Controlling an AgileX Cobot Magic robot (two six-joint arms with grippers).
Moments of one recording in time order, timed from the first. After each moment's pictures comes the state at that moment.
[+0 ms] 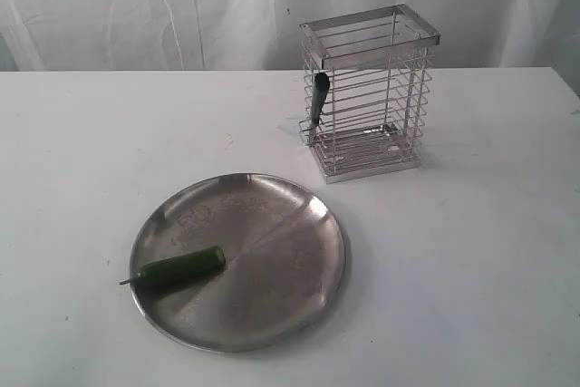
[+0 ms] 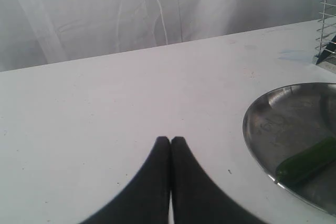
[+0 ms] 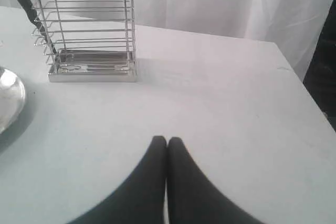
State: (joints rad) left arm -0.04 0.00 0.02 -0.02 0.19 0.10; right arm 0.16 0.01 -0.01 -0.24 0.30 0.18
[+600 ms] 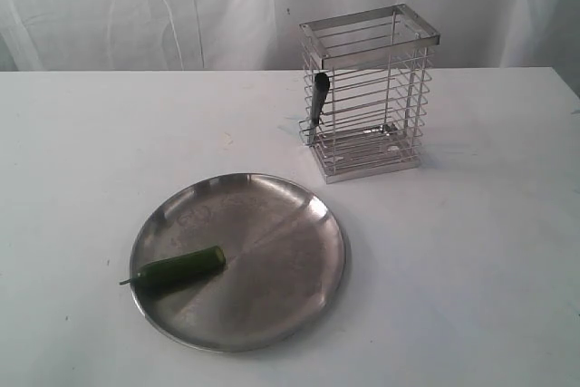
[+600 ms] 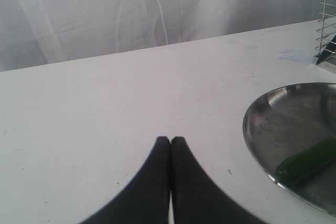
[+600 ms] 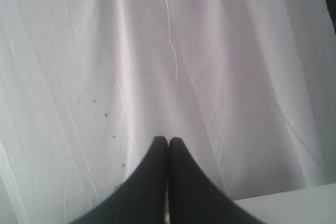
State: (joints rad) left arm -0.04 0.00 0.02 -0.02 0.19 0.10; right arm 0.16 0.04 -0.42 -0.23 0.17 0.54
